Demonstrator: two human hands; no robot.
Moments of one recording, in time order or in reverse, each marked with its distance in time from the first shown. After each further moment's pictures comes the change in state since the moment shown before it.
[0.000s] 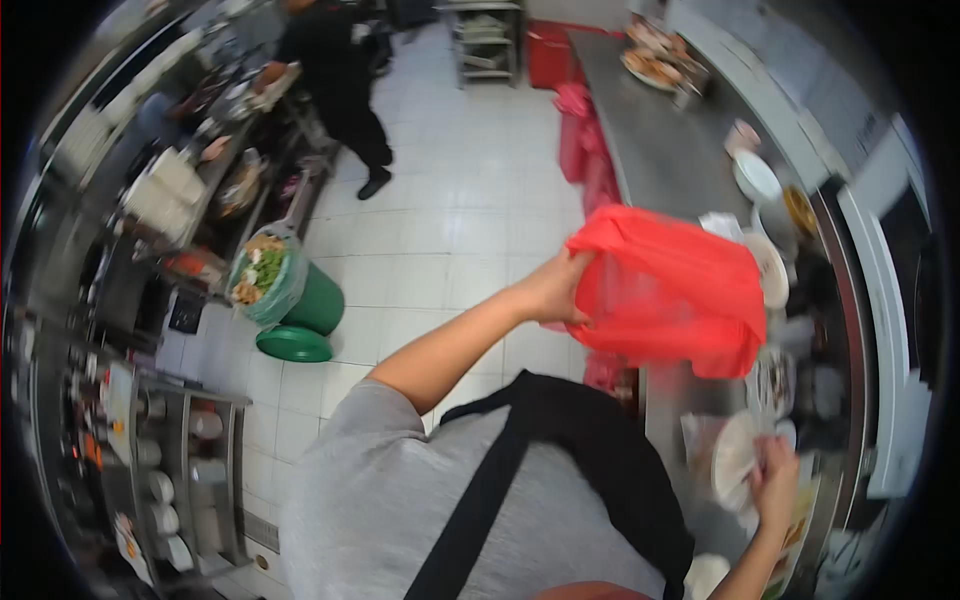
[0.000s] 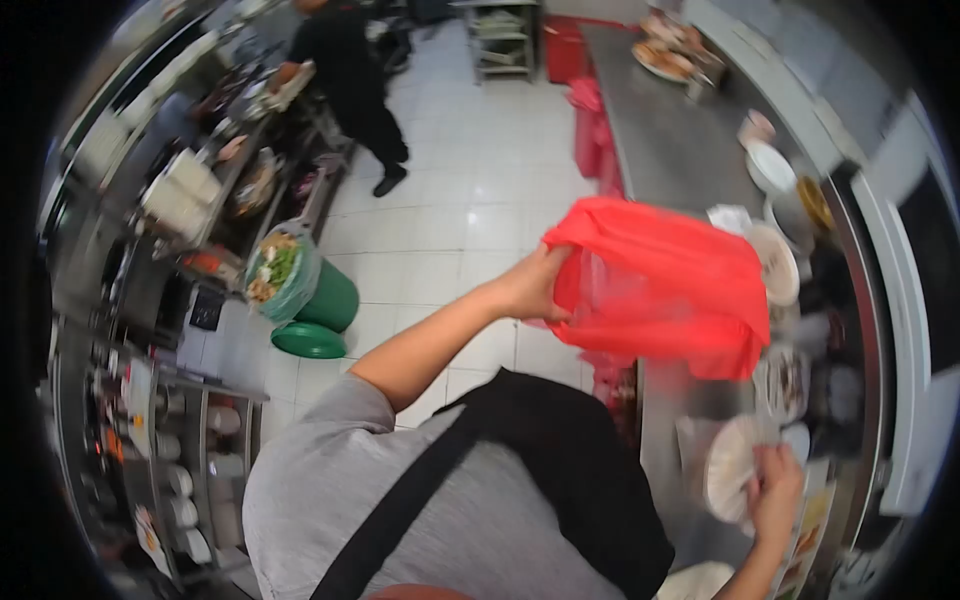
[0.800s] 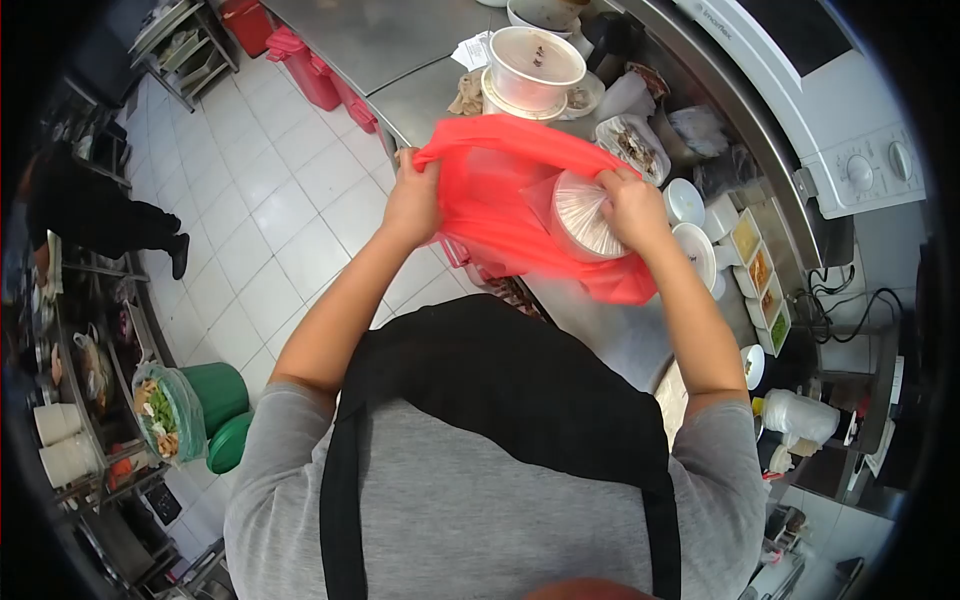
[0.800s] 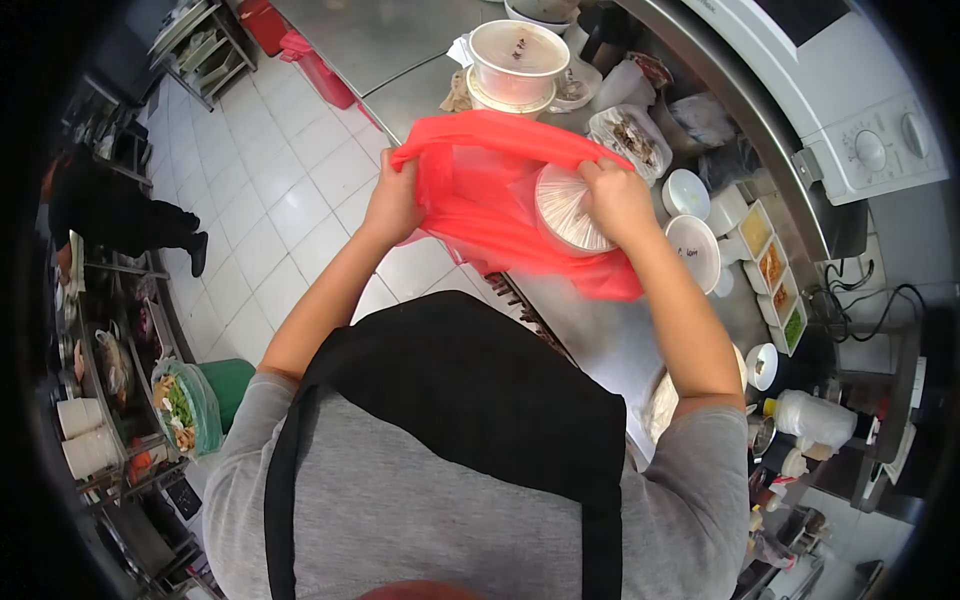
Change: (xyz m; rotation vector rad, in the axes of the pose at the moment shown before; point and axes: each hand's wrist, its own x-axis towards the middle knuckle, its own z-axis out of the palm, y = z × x) left_hand 0.062 0.004 0.131 0.194 -0.188 -0.075; right_hand 0.056 0.031 0.091 -0.170 0.024 0.285
